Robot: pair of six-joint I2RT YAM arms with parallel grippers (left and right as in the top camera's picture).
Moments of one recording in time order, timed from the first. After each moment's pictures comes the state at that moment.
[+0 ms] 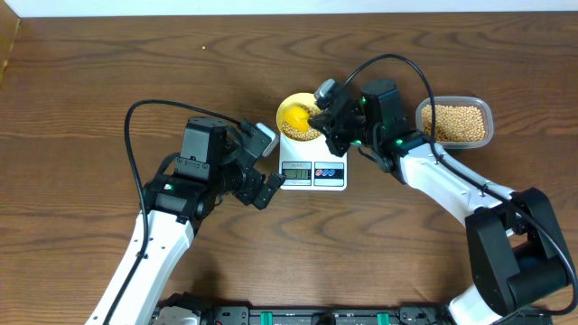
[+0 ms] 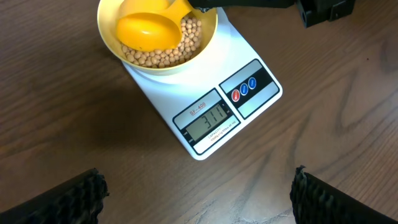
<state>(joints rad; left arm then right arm) -0.27 1.18 0.89 -0.63 0.38 0.30 0.42 1.76 1.02 0.11 -0.53 -0.19</state>
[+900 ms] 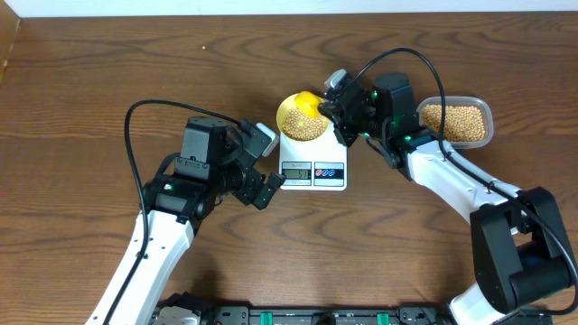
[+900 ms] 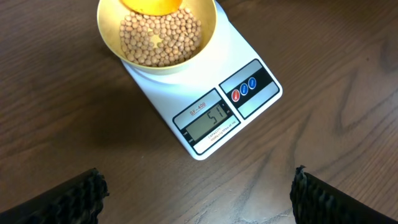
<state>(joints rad) -0.27 1.18 0.89 -0.63 0.38 0.30 0.37 1.76 1.02 0.17 -0.49 -0.26</state>
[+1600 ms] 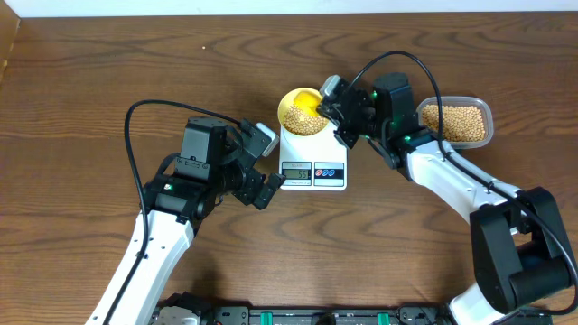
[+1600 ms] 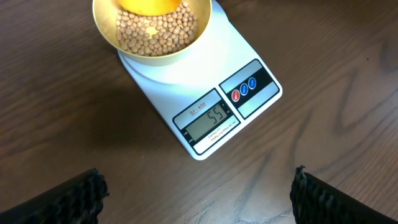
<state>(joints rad) -0.27 1.18 0.89 -0.63 0.38 0.30 0.38 1.76 1.02 0.16 -0.53 -0.40</state>
